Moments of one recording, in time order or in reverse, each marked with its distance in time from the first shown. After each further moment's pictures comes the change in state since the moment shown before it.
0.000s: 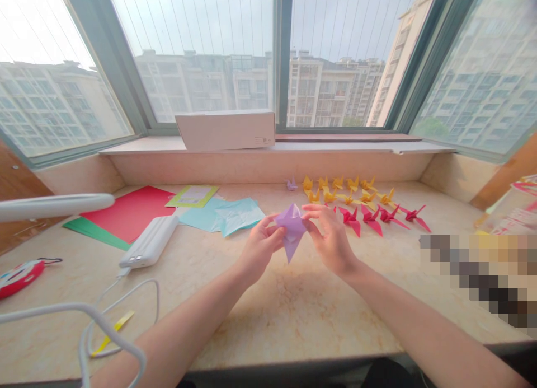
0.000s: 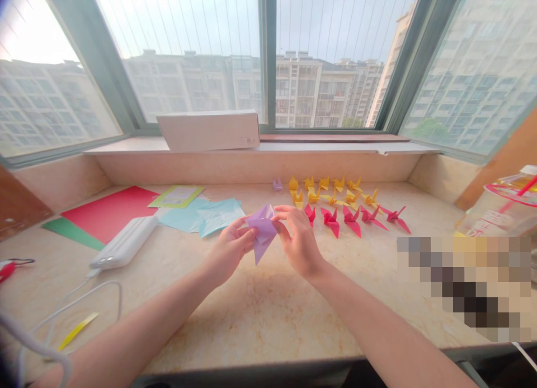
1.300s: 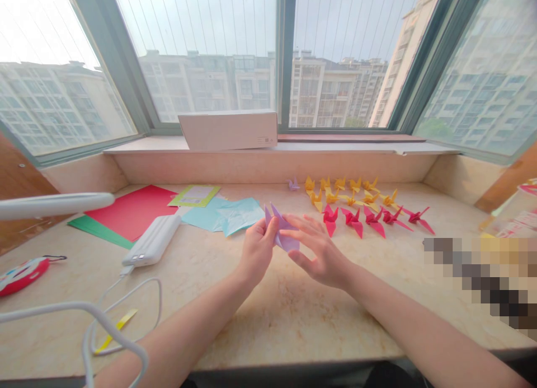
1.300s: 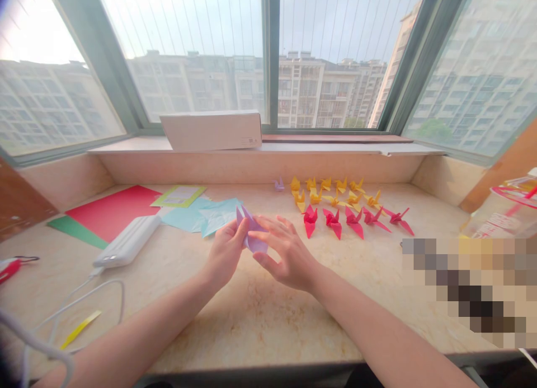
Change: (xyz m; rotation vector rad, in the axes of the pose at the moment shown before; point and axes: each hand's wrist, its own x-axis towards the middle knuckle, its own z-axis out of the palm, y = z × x) left_hand 0.001 -0.002 -0.002 0.227 0.202 0.172; right_hand -0.009 -0.011 0.002 -0.063 -0.419 -0.245
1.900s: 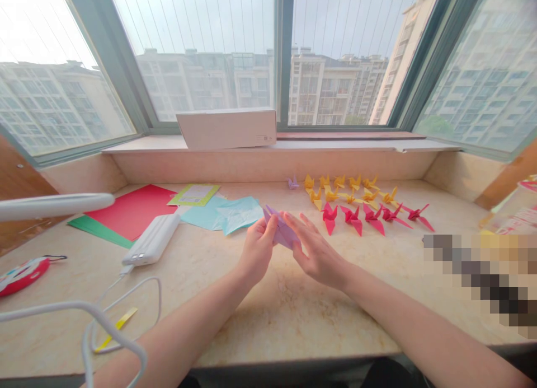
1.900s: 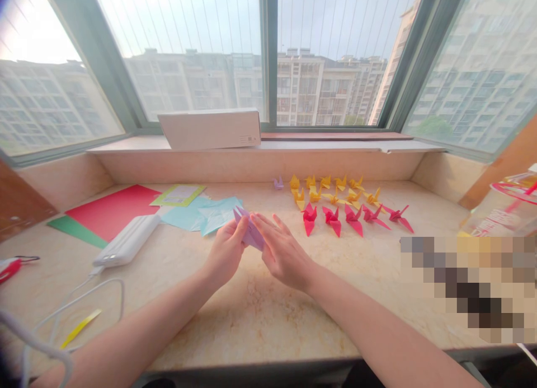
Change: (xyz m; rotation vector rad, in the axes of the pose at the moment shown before) left_hand 0.000 -0.004 0.003 -0.130 -0.040 -0.009; right_hand -0.002 0.004 0.017 0.036 0.062 -0.045
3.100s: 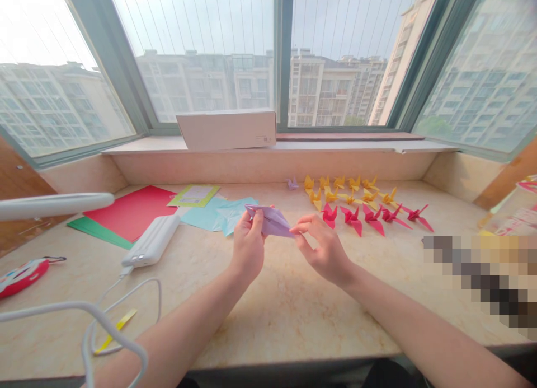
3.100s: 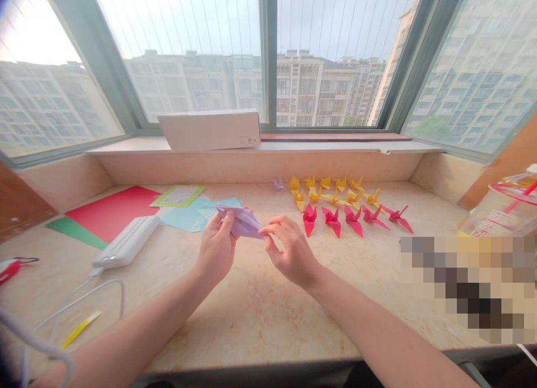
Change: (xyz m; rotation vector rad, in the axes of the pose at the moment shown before) left_hand 0.006 0.013 -0.003 -0.203 0.157 0.129; right_hand 0.005 -0.007 -0.011 0.077 0.242 0.205
